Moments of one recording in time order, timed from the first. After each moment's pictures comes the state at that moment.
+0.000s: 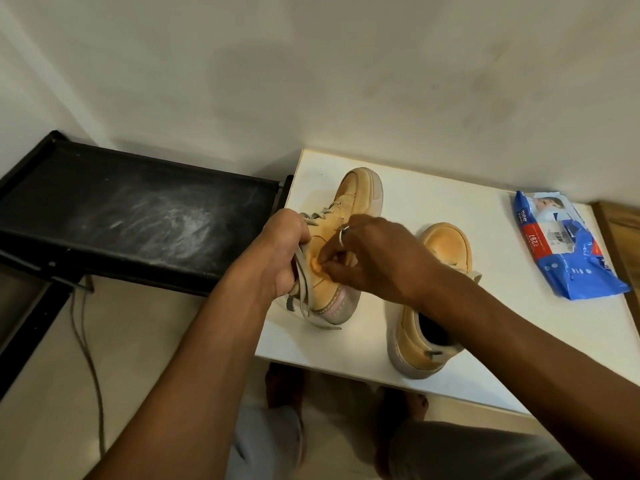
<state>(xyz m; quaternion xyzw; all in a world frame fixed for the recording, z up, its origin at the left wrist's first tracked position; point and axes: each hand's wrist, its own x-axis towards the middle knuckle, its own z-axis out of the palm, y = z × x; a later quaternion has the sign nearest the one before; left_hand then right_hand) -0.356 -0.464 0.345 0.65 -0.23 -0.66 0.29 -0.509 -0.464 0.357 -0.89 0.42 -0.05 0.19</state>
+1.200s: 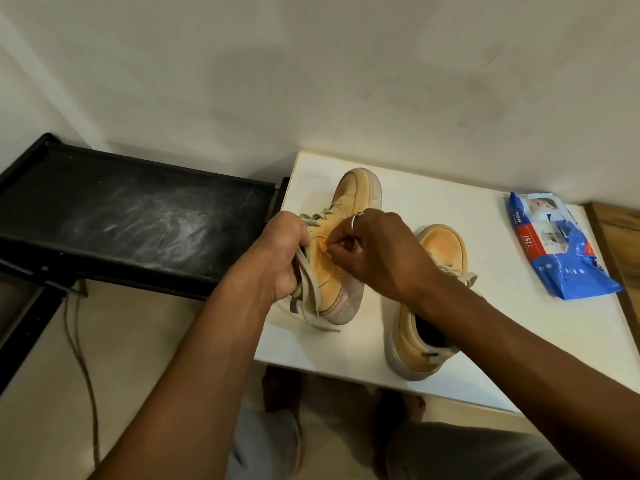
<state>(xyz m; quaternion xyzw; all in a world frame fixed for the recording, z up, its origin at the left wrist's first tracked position) -0.358 -0.461 0.351 0.63 -0.22 -0.68 0.30 -0.512 -0.466 0.352 -0.83 0.49 -0.15 0.23</state>
